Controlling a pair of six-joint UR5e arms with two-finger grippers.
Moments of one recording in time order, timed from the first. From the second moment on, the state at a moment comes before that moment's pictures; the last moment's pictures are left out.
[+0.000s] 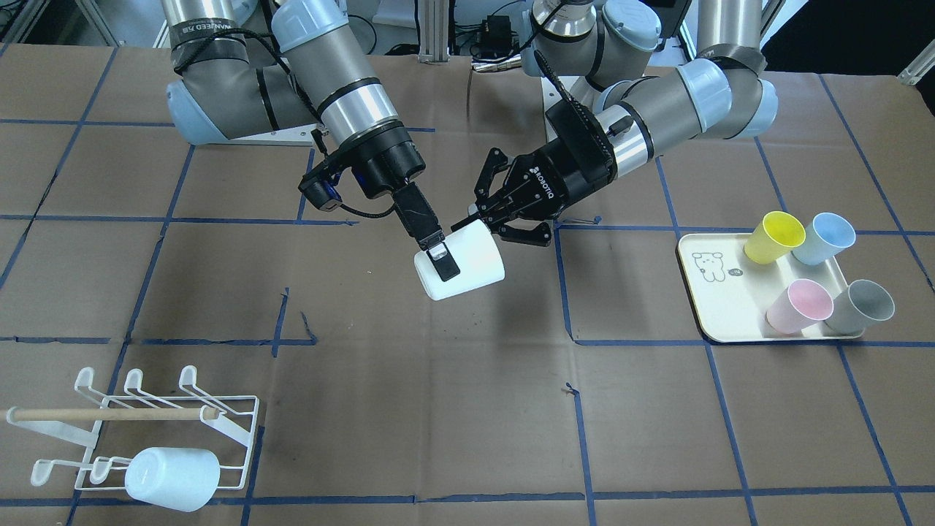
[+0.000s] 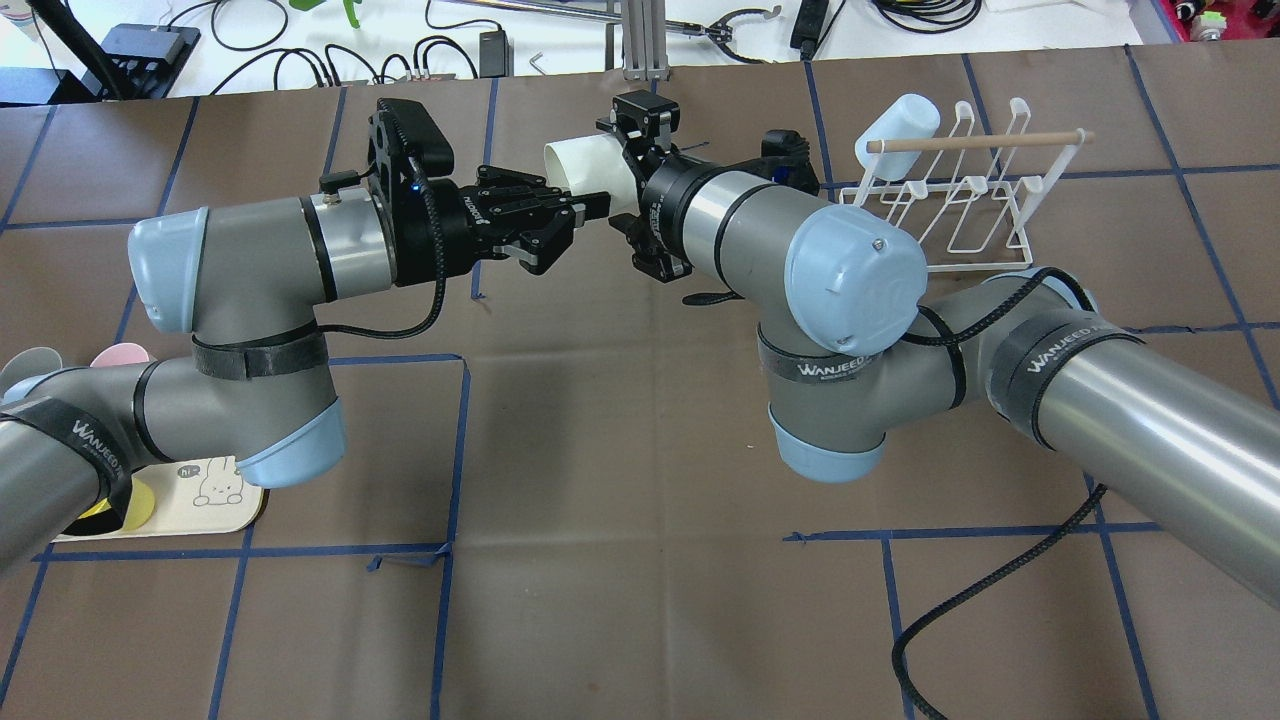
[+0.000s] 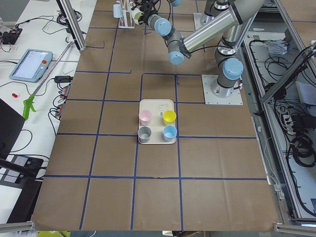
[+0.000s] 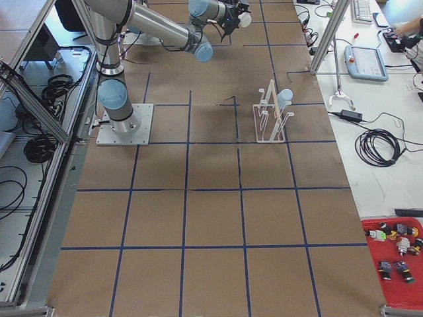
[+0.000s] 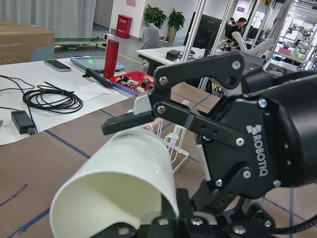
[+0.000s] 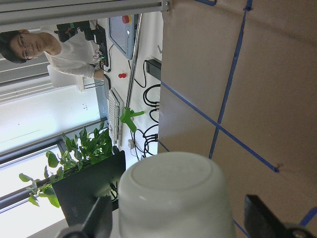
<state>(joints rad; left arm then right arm) -1.50 -1.71 -2.15 -0.09 0.48 0.48 1.88 -1.35 2.00 -3.26 -1.30 1.70</state>
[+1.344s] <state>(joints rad) -1.48 -1.70 -2.12 -0.08 0.52 0.35 1.88 -1.34 1.99 -3.26 -1.29 1.70</state>
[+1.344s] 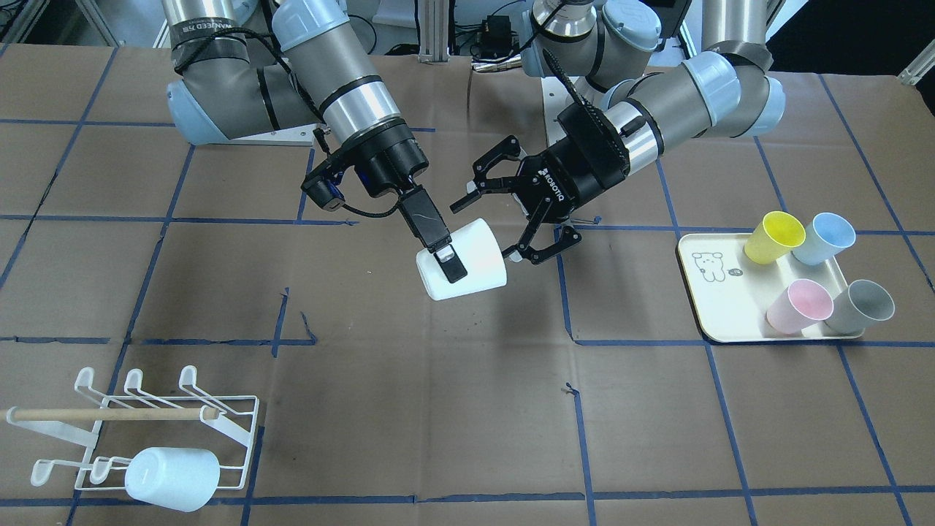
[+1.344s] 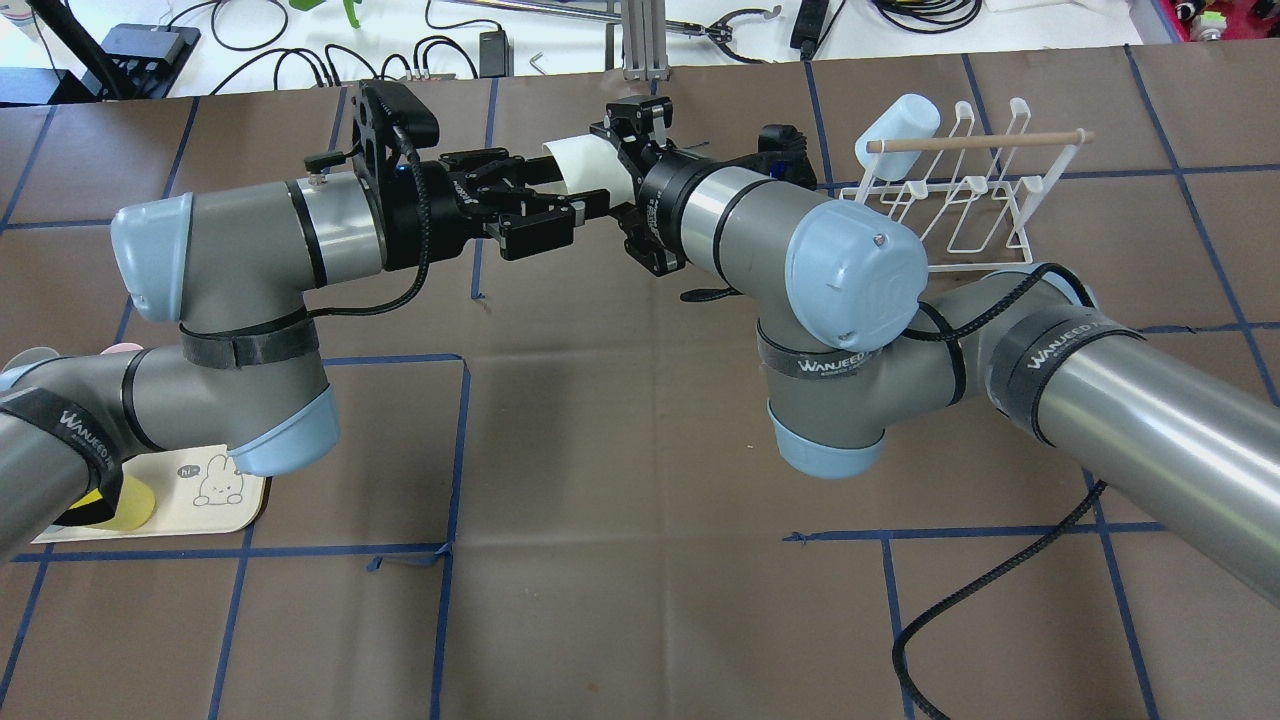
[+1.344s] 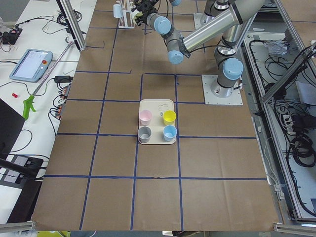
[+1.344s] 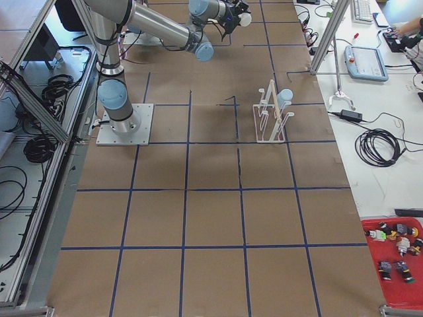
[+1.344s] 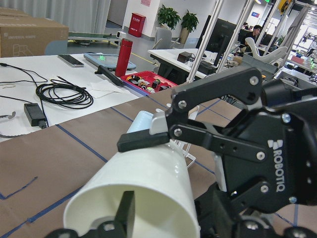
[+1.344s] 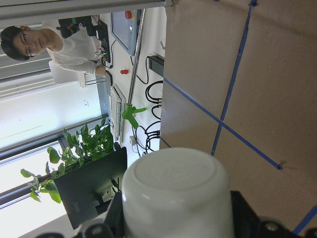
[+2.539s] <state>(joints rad) -1.27 -1.63 -2.06 -0.15 0.73 0.14 1.68 -1.31 1.93 -3.28 -1.28 1.32</state>
